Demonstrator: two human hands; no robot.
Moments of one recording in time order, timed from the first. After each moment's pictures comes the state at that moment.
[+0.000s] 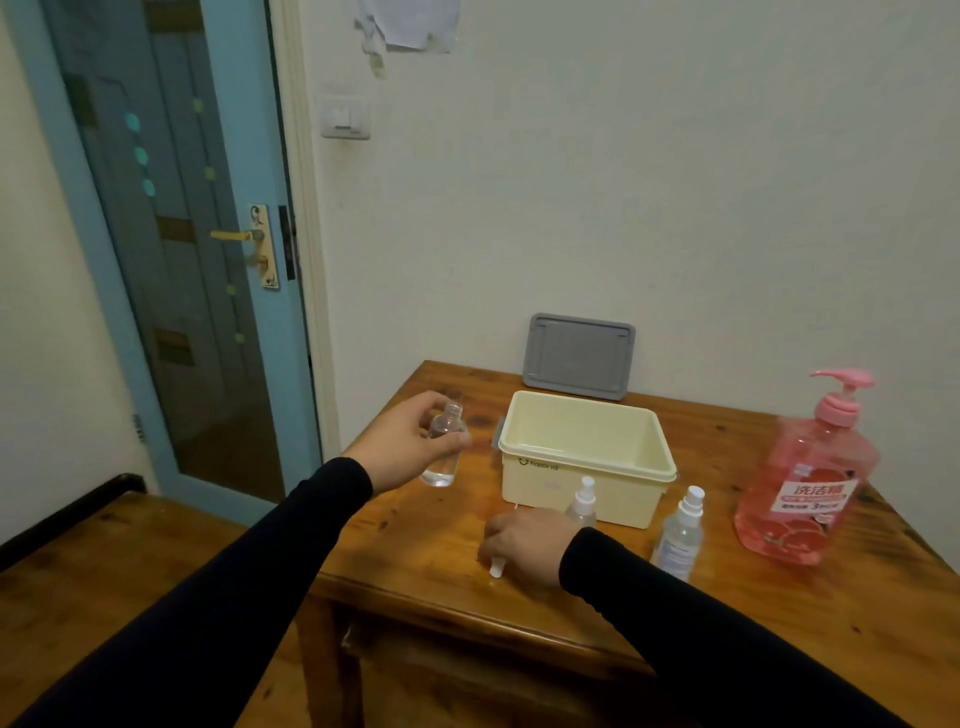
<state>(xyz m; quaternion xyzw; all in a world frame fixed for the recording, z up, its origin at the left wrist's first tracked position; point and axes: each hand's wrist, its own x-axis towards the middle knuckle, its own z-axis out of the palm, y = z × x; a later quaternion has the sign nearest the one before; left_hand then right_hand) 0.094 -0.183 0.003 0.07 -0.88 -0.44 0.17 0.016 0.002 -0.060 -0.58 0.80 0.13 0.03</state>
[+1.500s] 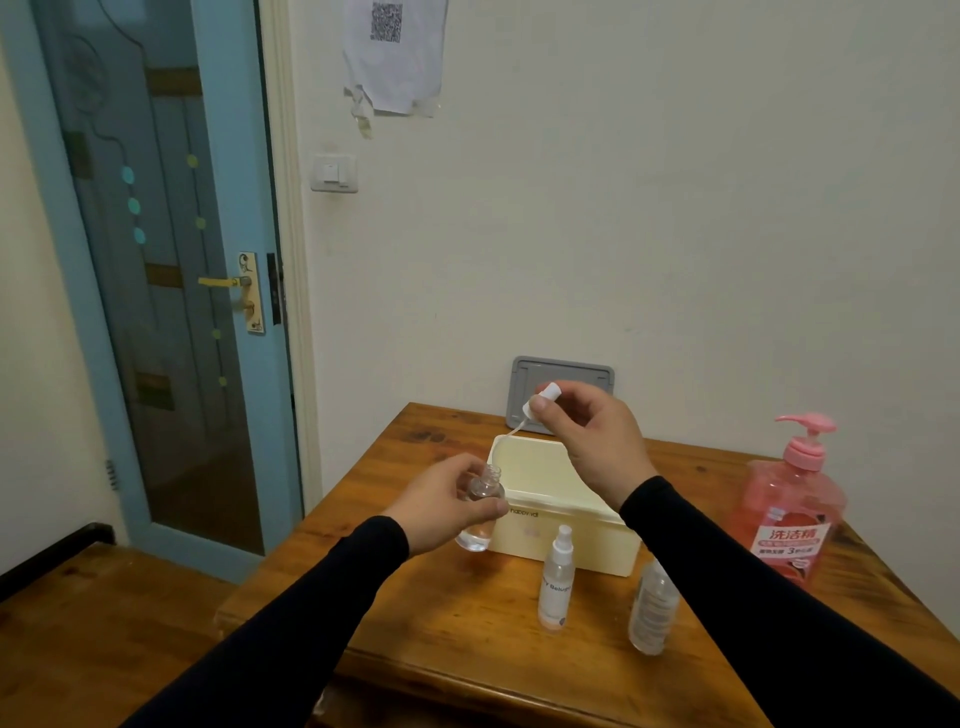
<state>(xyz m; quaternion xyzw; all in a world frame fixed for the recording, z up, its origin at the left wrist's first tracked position) 0.072 -0.133 0.002 0.03 -0.88 -0.46 0.13 -0.006 0.042 0.061 -0.35 0.70 -0.61 -0.10</state>
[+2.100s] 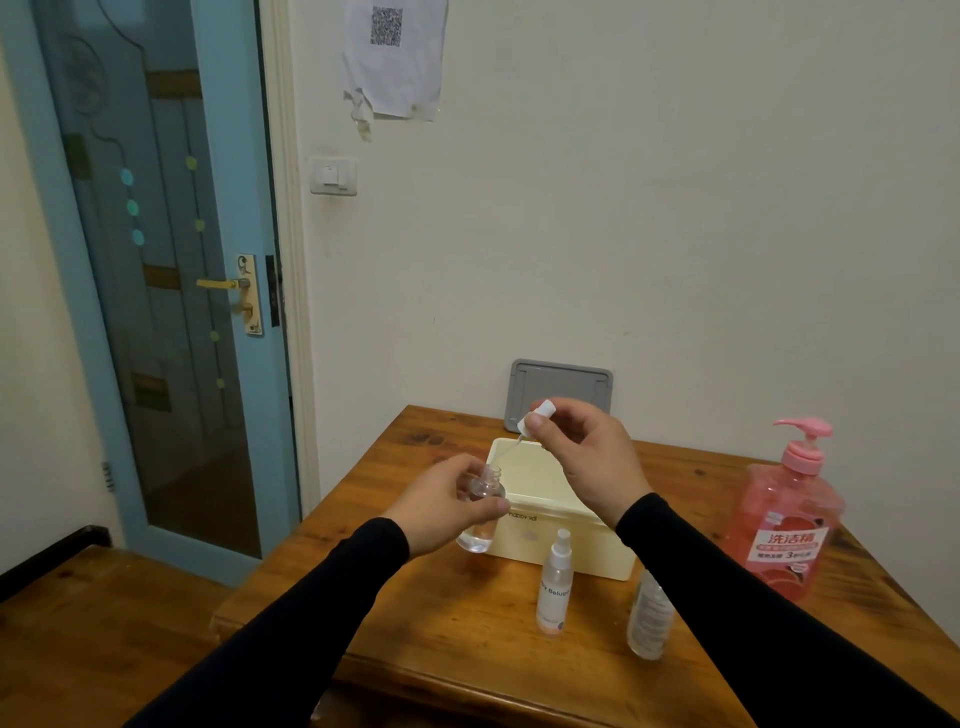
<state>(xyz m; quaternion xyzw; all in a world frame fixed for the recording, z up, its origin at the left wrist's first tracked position) 0.070 -0.132 0.003 0.02 -0.87 -0.47 0.14 -0.001 0.043 0.053 -0.35 0.71 -0.60 -0.08</state>
